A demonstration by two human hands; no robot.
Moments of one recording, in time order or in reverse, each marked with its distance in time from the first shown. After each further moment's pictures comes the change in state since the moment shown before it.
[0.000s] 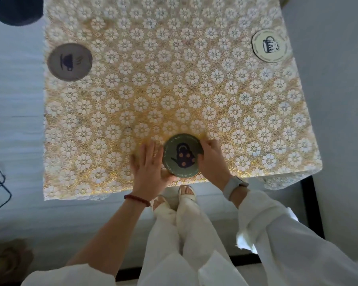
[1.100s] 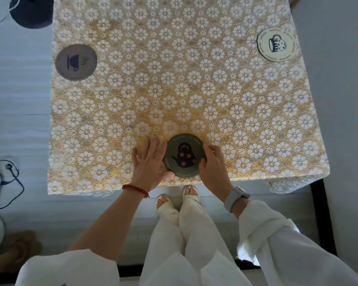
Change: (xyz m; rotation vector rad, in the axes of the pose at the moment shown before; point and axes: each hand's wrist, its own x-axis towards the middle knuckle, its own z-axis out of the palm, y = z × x) left_hand 0.013 0.003 -0.009 0.121 -0.147 0.009; right_hand -0.018 0.011 0.003 0.125 0.062 -0.056
